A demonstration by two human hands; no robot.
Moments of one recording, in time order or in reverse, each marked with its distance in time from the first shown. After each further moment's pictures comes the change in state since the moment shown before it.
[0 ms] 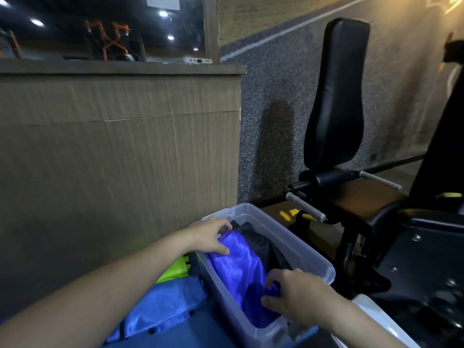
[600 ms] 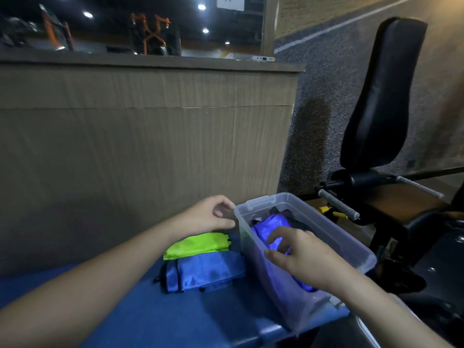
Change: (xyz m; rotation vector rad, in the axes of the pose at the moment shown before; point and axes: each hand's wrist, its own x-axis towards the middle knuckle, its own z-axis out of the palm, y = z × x) left_hand -0.132 -0.049 -0.031 -0.492 0.310 -0.011; right_hand -0.034 -0.093 -0.007 0.202 0.293 -0.219
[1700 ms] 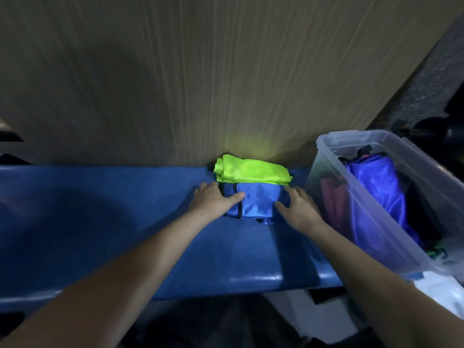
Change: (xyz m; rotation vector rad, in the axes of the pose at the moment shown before) left_hand -0.085 -0.201 0.047 0.160 0.153 -0.722; right_hand 0.129 0.002 0.230 -0.064 -0.087 0.167
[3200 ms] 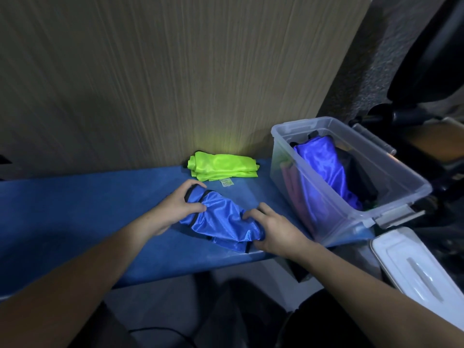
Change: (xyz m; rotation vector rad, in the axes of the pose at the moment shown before) left_hand -0.074 -0.015 -0.028 -0.514 -0.212 0.276; right_hand -0.109 0.030 -0.007 -0.014 -0.127 -0.469
